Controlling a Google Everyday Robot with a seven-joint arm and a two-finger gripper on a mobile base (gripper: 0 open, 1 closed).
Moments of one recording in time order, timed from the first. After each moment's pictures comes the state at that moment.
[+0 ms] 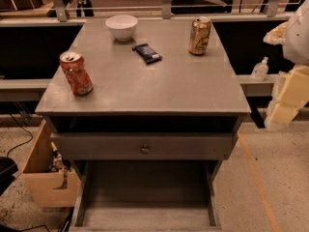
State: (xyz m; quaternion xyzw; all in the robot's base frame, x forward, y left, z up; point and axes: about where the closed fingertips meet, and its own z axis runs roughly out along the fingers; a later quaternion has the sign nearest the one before) arm 0.438 -0.214 0.985 -0.60 0.78 -0.04 0.17
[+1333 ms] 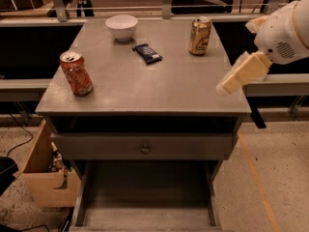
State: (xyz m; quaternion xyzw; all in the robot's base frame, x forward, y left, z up) arm 0.535 -0.178 0.976 -0.51 0.78 0.04 0.37
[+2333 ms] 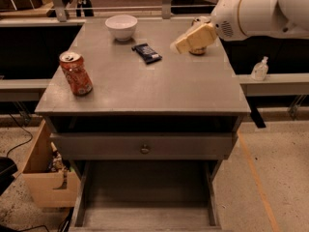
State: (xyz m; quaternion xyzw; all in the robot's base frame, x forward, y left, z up) arm 0.642 -0.104 1.014 -0.41 0.73 0.06 0.54
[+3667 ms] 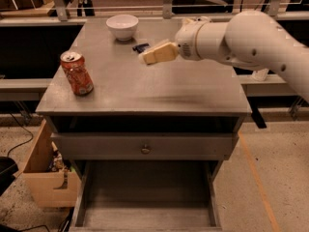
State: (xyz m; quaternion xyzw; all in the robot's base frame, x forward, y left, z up) arm 0.688 -0.028 0.948 -0.37 0.71 0.18 0.57
